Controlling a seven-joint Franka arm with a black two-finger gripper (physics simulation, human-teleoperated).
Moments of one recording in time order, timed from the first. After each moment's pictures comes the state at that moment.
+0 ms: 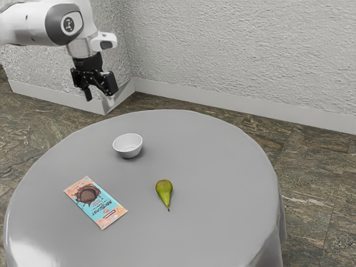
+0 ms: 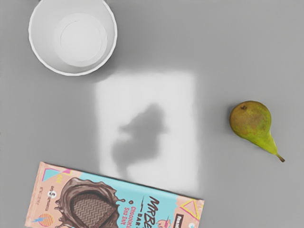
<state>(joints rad) -0.24 0.11 0.36 -1.59 -0.07 1.68 0.17</state>
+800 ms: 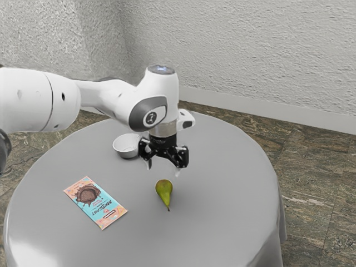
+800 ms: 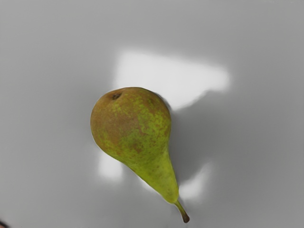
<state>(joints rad) -0.57 0.30 0.34 -1.86 -0.02 2.06 -0.44</state>
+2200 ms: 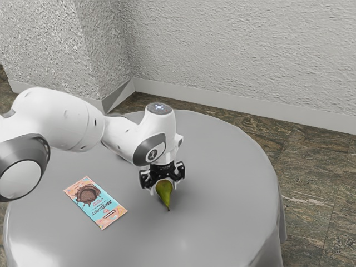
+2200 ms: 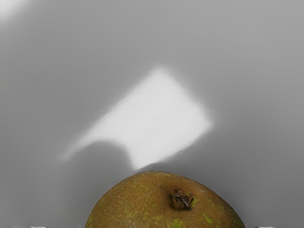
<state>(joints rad) -0.52 0.48 0.34 -1.93 -0.04 2.38 -1.01</state>
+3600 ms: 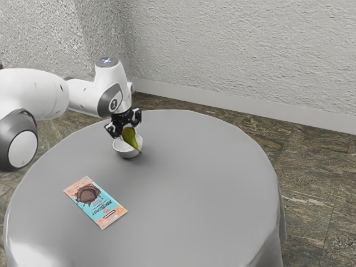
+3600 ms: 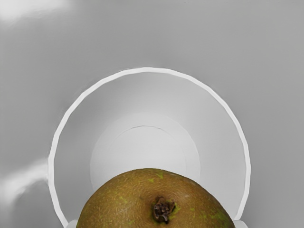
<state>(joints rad) -0.12 0.54 0.28 -1.64 -0.02 2.37 -1.04</state>
